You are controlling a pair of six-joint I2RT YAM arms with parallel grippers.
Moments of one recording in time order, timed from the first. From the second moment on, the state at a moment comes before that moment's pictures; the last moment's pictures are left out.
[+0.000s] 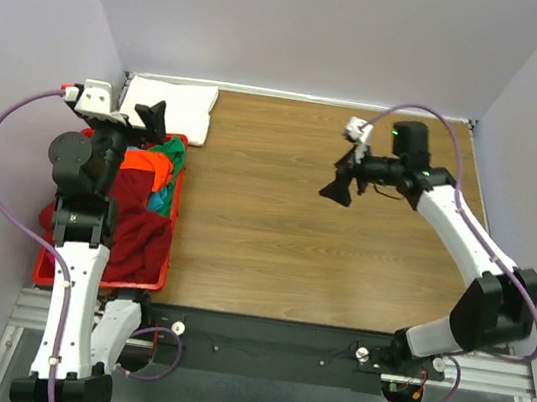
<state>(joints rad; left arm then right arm) 0.11 0.80 1.00 0.01 0.20 -0.11 0.22 1.45 1.19 -0.41 -0.76 -0.49</state>
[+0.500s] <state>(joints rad) 0.11 0.62 0.97 -0.19 -0.13 -0.15 0.98 2.12 1.96 -0.55 -0.70 -0.34</state>
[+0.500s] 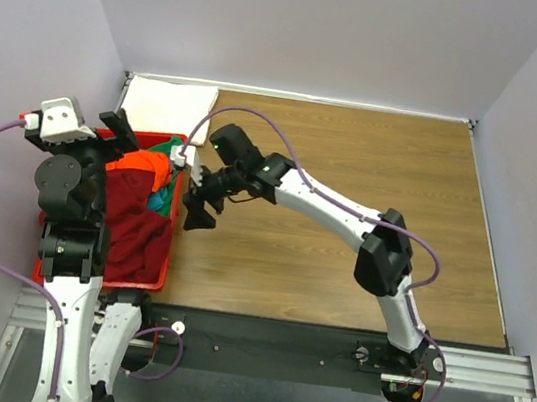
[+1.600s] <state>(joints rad) -0.05 0.62 1.07 -0.27 -0.23 -0.09 0.93 1.80 1.72 -0.47 -0.10 -0.40</state>
